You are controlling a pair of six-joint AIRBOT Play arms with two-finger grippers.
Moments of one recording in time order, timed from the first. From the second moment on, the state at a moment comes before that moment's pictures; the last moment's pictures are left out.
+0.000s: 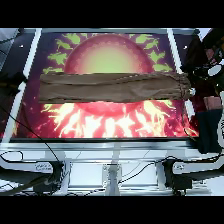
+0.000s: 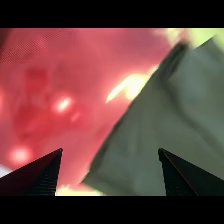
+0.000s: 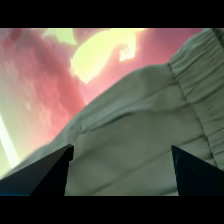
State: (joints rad) left arm 0.51 -1.57 1.40 1.35 -1.00 -1.70; right arm -0.33 -1.55 1.36 -1.21 0.70 1.75
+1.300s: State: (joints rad) left arm 0.55 -1.70 1.06 0.60 -0.73 -1.22; right arm -0.33 -1.55 1.36 -1.24 0.76 1.68
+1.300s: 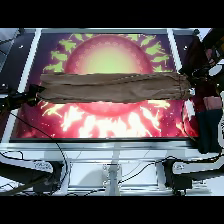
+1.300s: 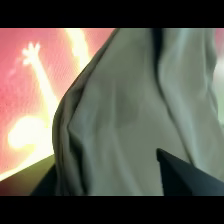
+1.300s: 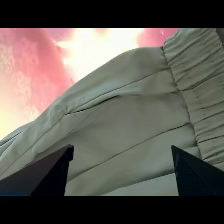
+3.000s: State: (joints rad) left arm 0.40 -1.55 1.34 0.62 -0.88 -1.02; right arm -0.24 -1.37 1.36 -1.25 0.86 1.58
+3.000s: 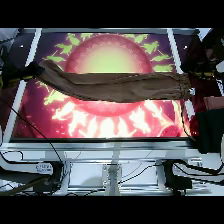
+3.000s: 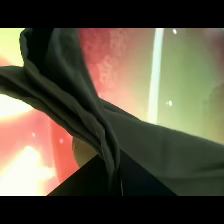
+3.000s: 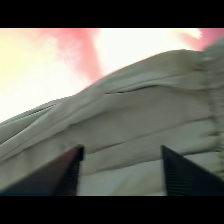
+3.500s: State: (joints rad) left arm 0.38 -1.44 1.35 0.68 -1.00 -1.03; right arm 0.18 -1.50 1.36 -1.22 0.56 1.62
